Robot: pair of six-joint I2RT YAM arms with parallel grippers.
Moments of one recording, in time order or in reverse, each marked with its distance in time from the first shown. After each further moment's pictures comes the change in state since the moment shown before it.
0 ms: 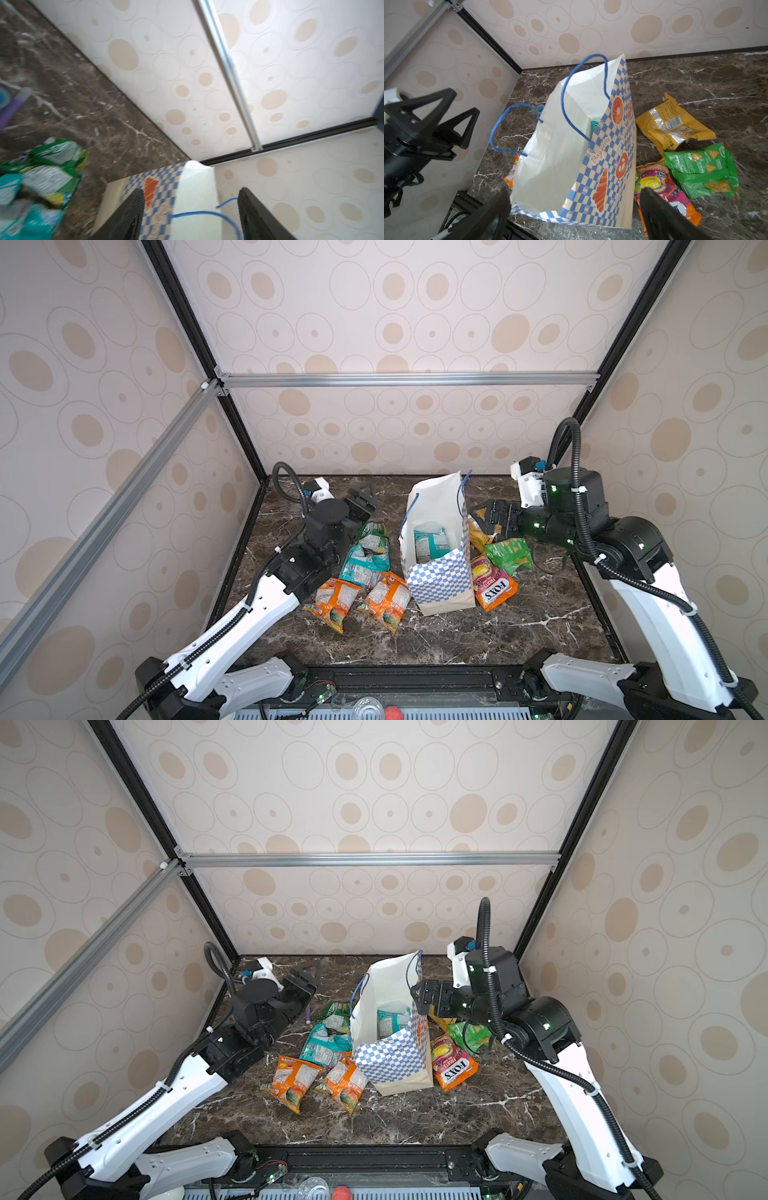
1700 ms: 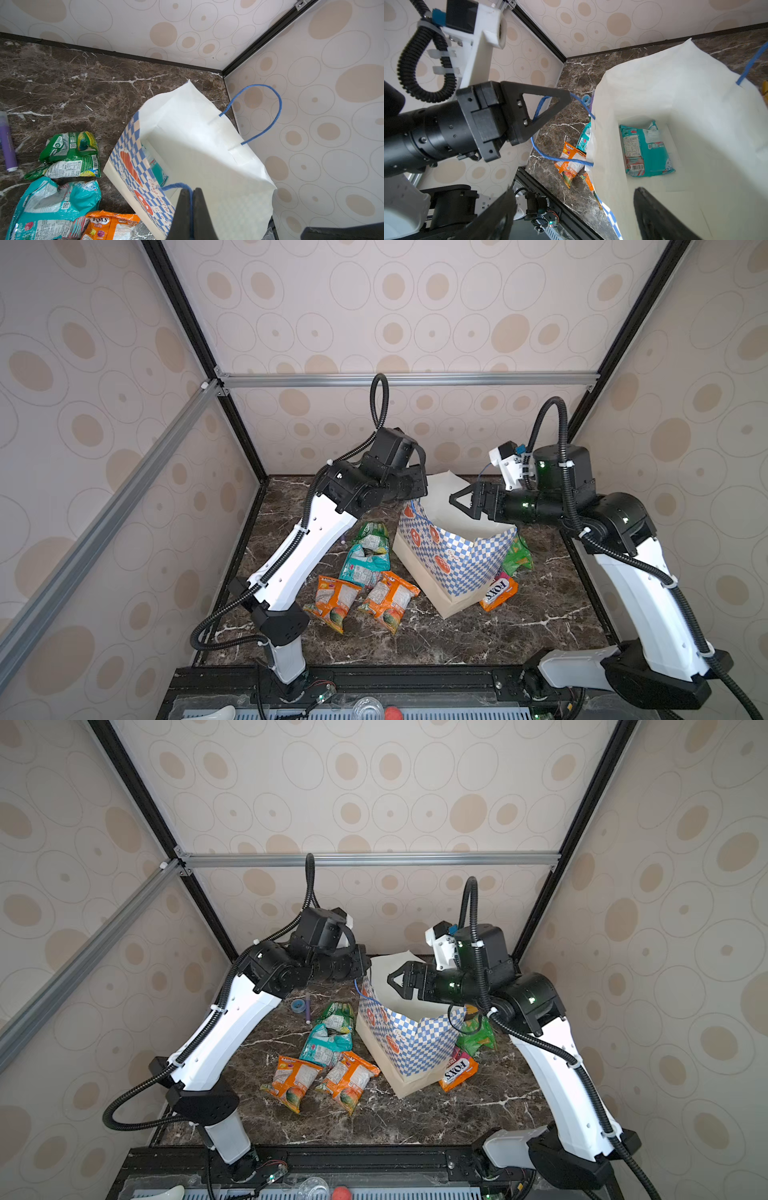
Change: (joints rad) left arm -0.077 0.627 1.019 -0.891 0.300 0.420; right arm 0.000 0.135 0.132 0.023 -0.257 0.127
